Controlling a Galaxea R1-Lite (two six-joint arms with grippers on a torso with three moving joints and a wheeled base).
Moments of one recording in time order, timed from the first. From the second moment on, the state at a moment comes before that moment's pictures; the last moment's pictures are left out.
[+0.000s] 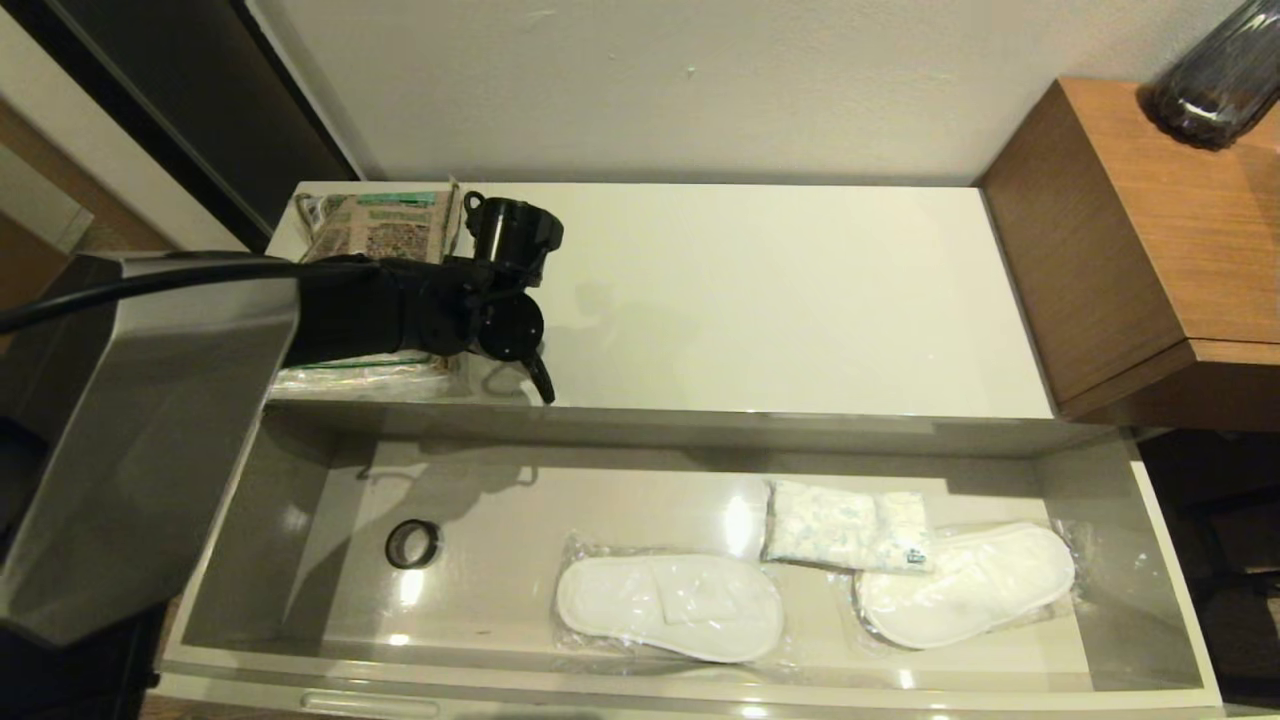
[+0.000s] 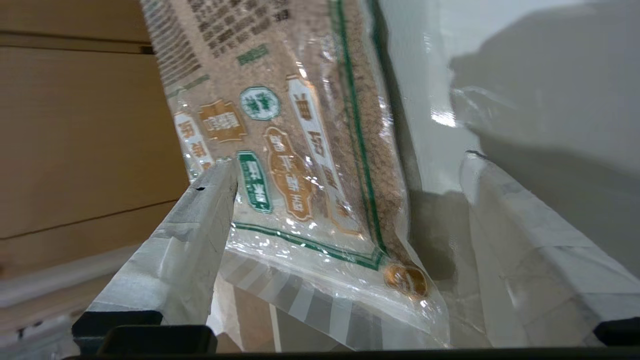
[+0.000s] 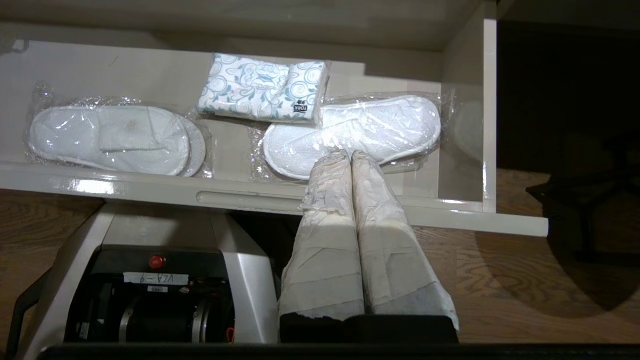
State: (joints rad) left arm -0.38 2.24 -1.93 0.21 1.05 0.25; right arm 0.00 0.00 -0.09 0.22 0.02 -0.06
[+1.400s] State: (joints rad) left arm -0.25 2.31 -1.83 0.20 1.03 0.06; right arm 0.00 0.00 -0.09 0.22 0.02 -0.06
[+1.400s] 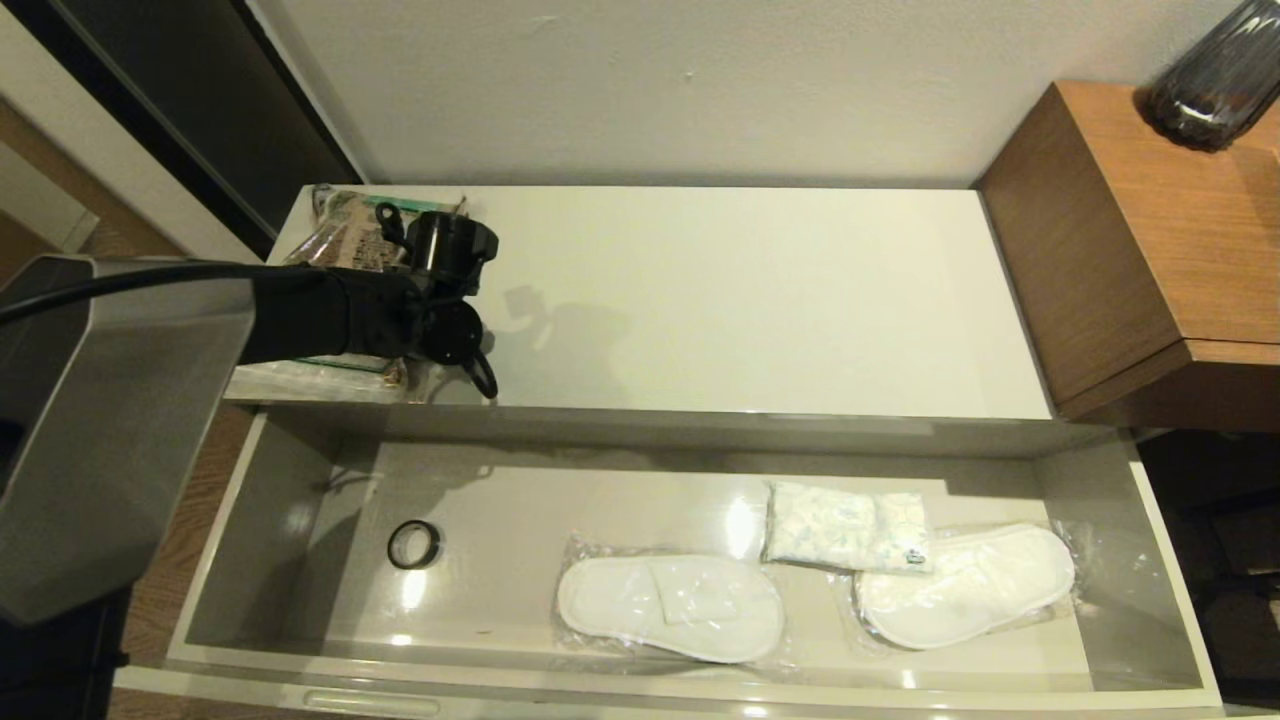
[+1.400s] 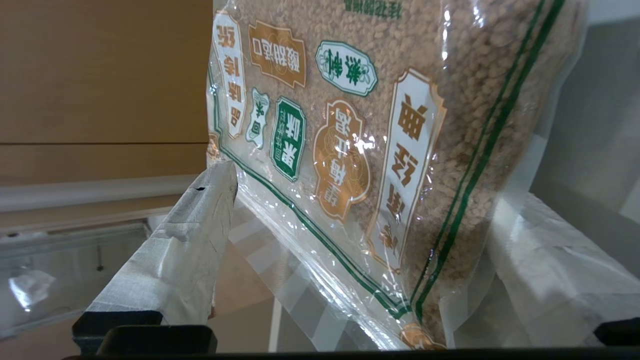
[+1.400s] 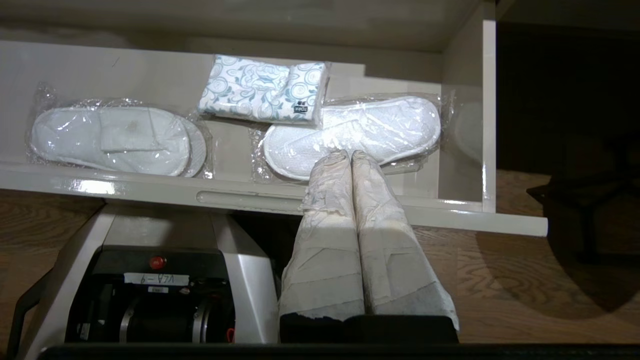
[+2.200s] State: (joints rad) left arm -0.24 2.33 -1.72 0.21 0.97 -0.06; right arm 0.00 0.00 -0.09 0.22 0.02 -0.06
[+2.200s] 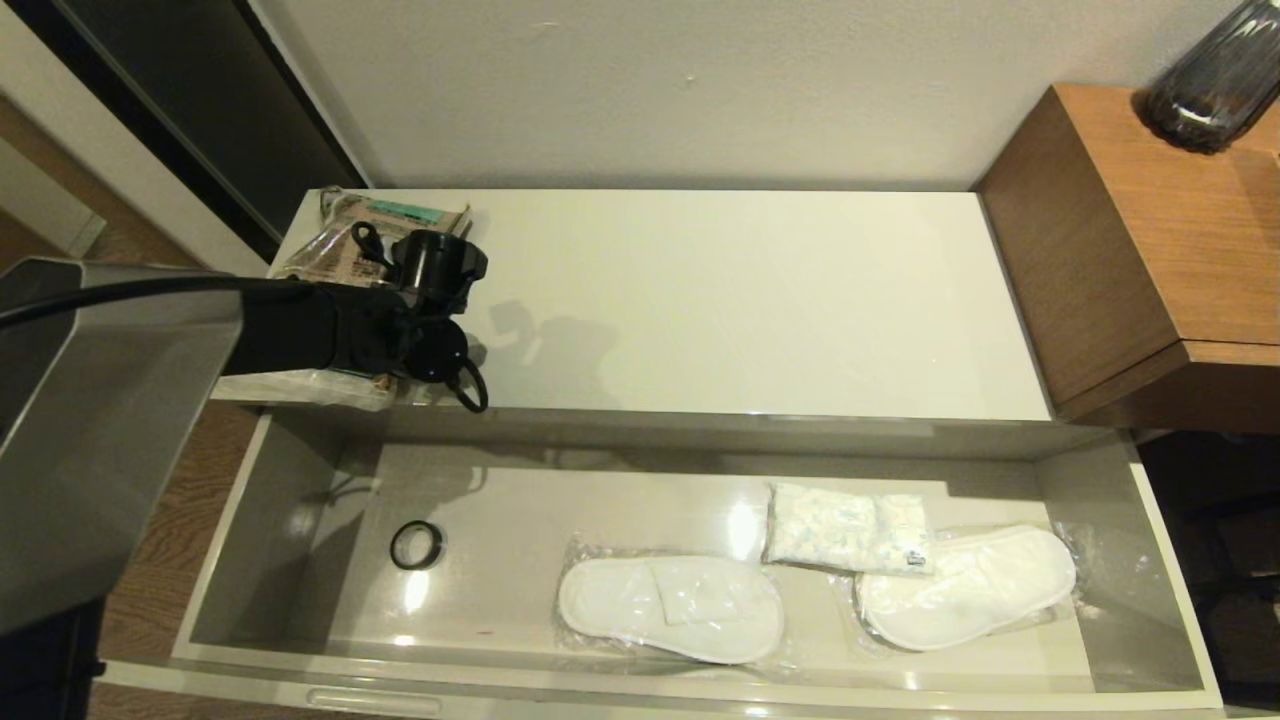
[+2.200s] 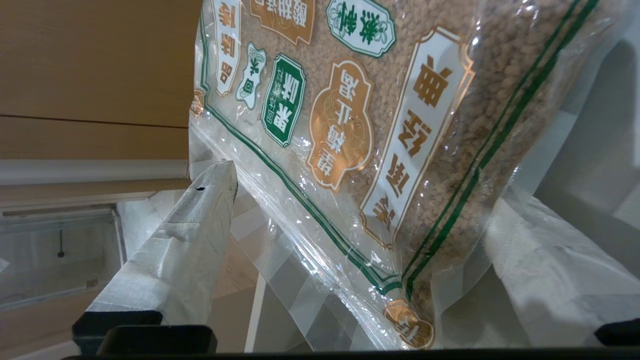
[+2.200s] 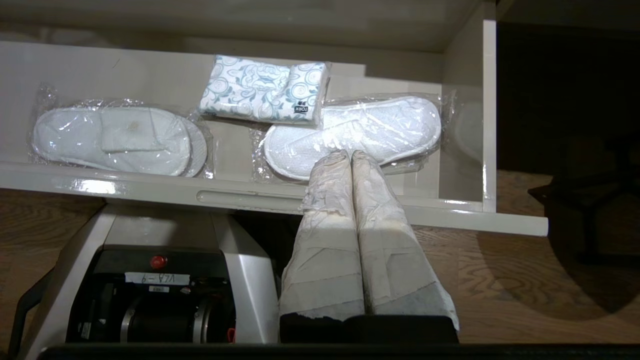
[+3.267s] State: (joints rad) left arm -0.30 2.23 -1.65 0.24 0.78 -0.09; right arm 0.00 0.00 -0.09 0.22 0.02 -0.06
